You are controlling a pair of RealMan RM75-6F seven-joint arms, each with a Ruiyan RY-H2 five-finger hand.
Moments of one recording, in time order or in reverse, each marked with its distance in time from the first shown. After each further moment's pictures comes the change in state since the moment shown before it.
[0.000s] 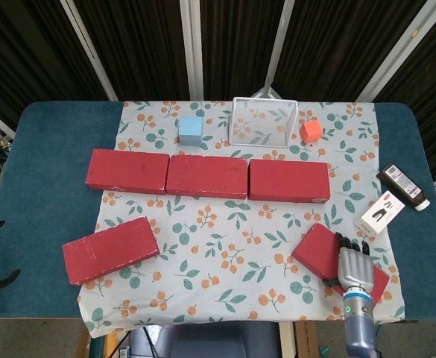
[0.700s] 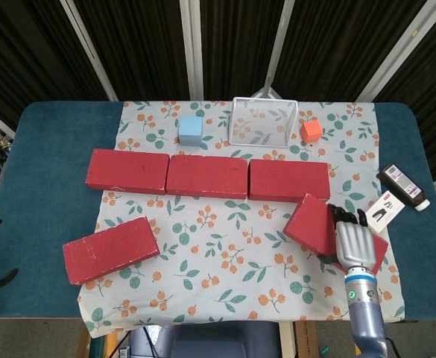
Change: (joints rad) left arm 0.002 -0.004 -0.004 0.016 0.014 0.017 -0.018; right arm 0.115 0.172 0.103 -0.202 -0.041 -0.016 -0.038
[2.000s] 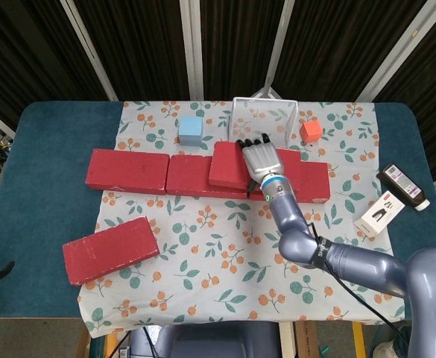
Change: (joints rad) left arm -0.020 -0.078 -0.048 0.038 -0.094 0.002 0.142; right arm 0.800 -0.157 0.076 0.719 0.547 -0.623 -0.089
